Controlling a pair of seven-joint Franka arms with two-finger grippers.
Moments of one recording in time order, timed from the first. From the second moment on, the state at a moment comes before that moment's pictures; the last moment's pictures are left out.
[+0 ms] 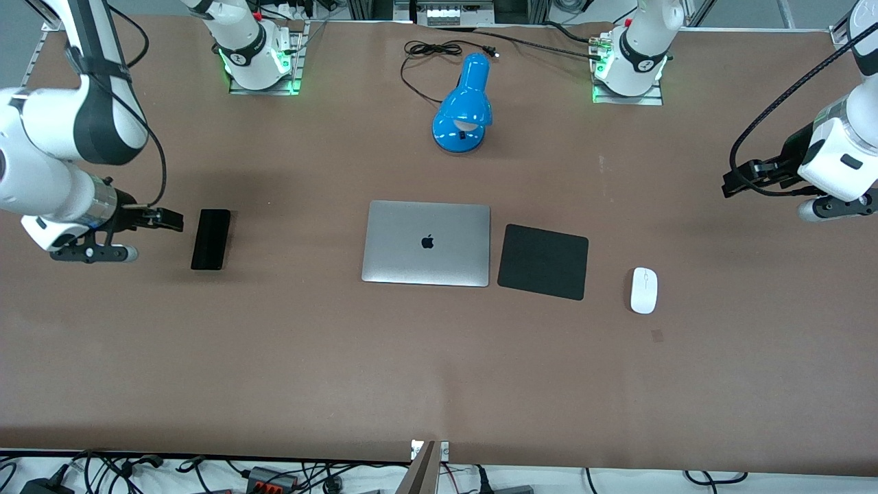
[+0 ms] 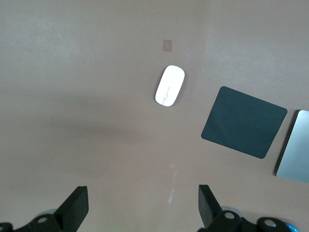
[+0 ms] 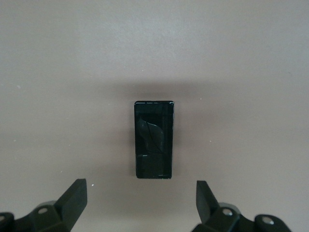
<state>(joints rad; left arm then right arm) 0.11 0.06 -0.14 -1.63 0.02 1.59 -0.21 -0.05 0.23 0.00 -1.90 -0.05 1.98 -0.02</state>
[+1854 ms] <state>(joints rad) 0.12 0.06 -0.14 -1.63 0.02 1.59 -0.21 -0.08 0.31 0.00 -1.91 -0.05 2.06 -0.02</state>
